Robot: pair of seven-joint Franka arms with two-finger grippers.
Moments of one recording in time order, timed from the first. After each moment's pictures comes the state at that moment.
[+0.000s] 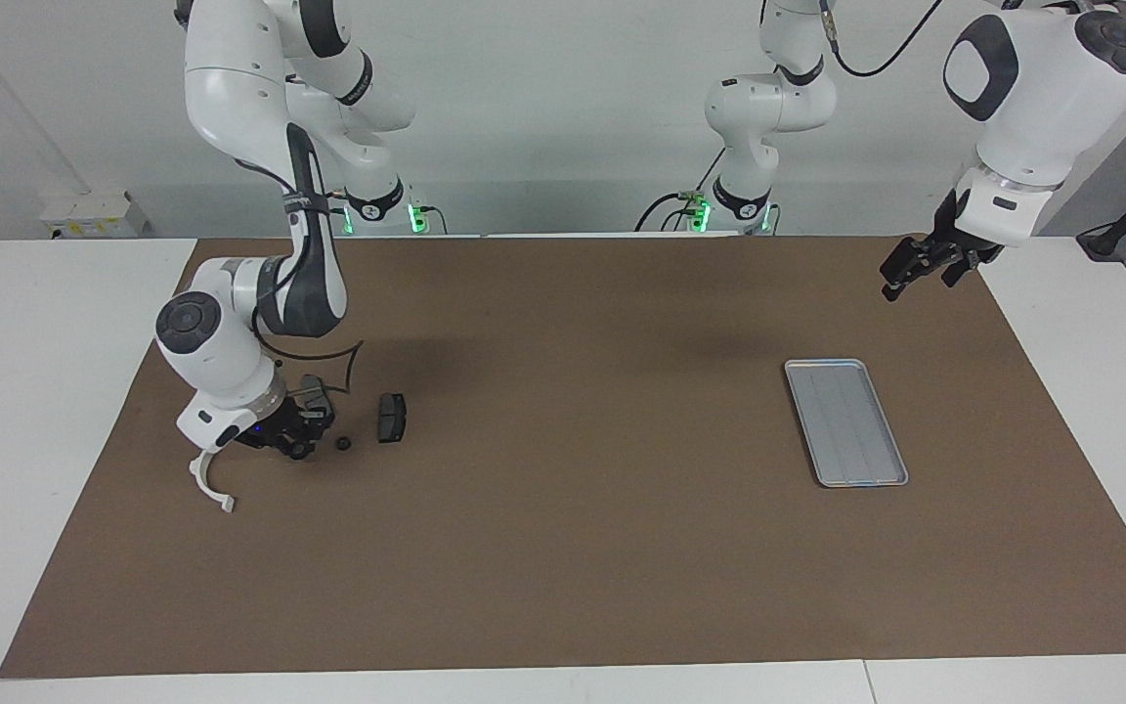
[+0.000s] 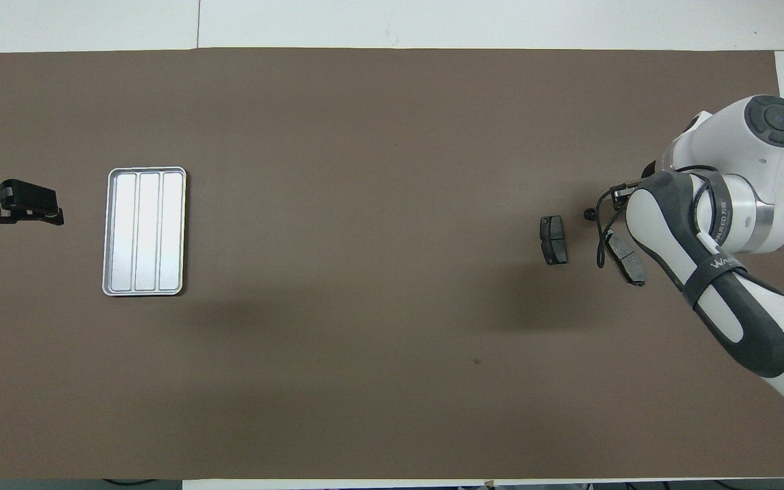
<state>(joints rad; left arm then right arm) 0.00 -0.04 0.00 -1.73 0.01 1.68 -0.16 -0.01 0.37 -0.02 -1.84 -0.01 2.15 -0.13</state>
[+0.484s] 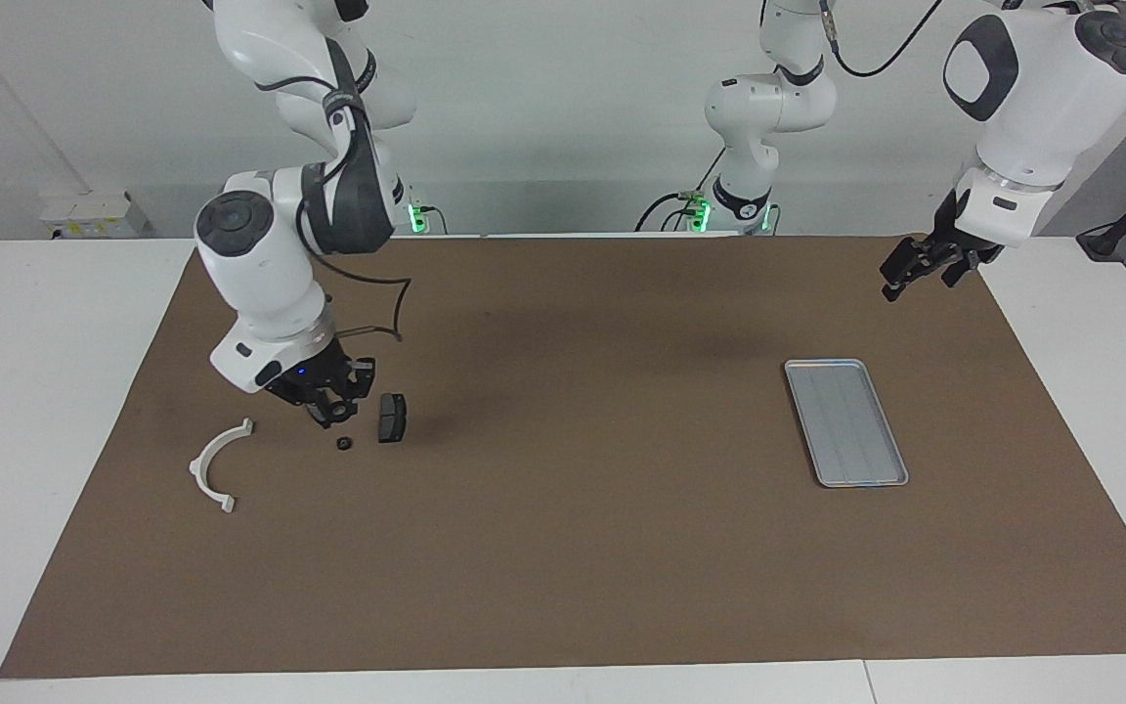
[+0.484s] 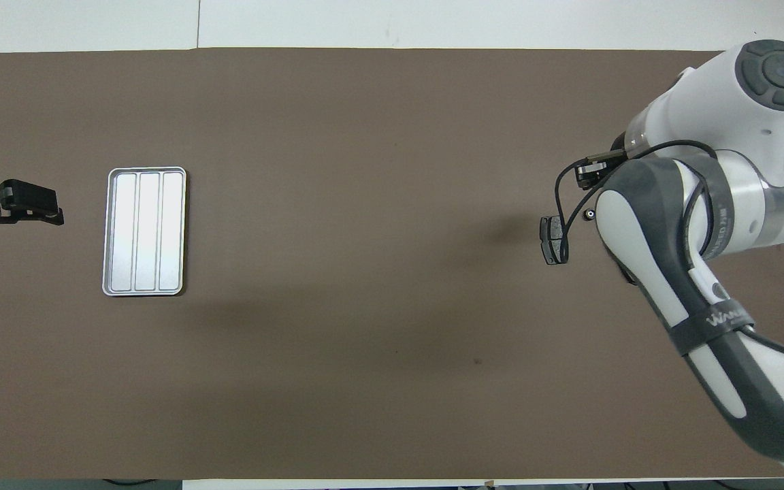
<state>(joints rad) 0.00 -0.04 0.00 -1.73 0.01 1.68 -0.16 0.19 0.24 -0.01 -1.68 -0.01 1.94 0.08</state>
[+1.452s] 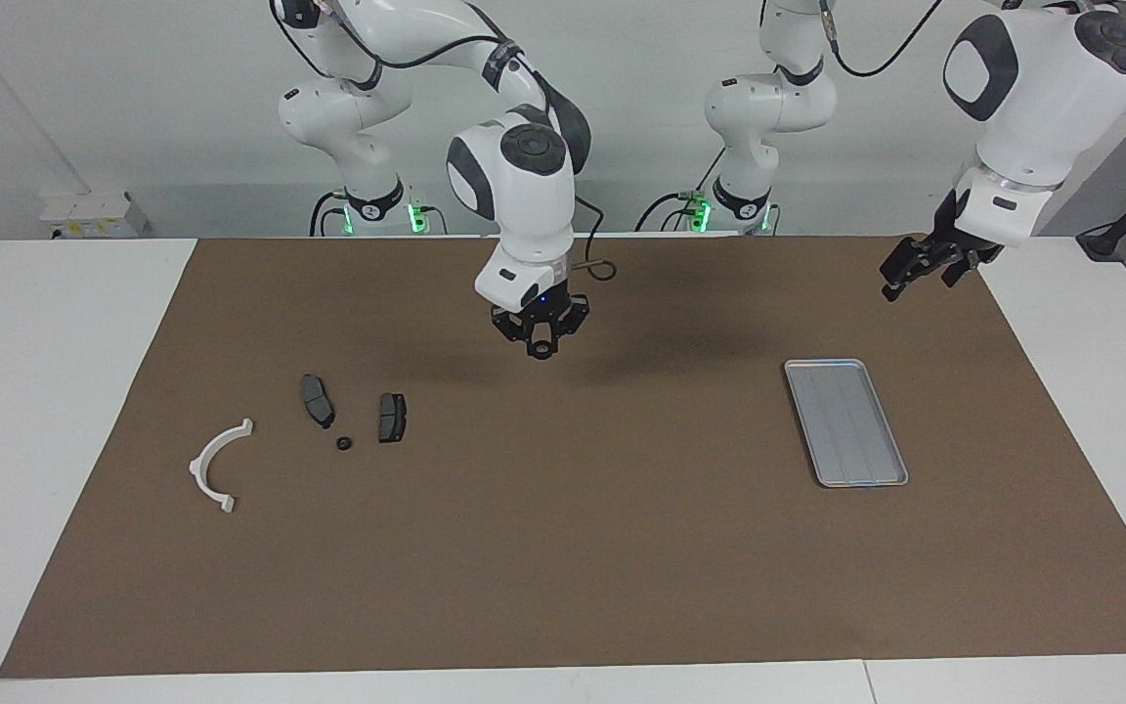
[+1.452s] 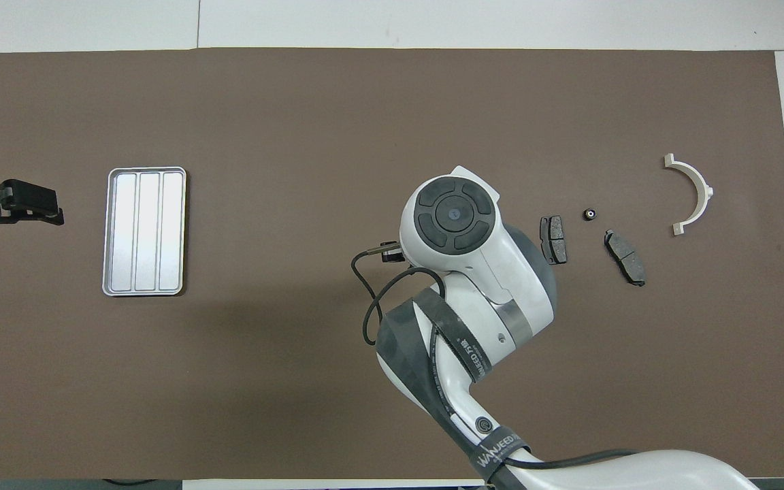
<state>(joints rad) 0.00 -0.04 0.00 -1.73 0.01 1.68 -0.16 0.59 0.27 -0.01 -1.79 -0.01 2.07 0.47</state>
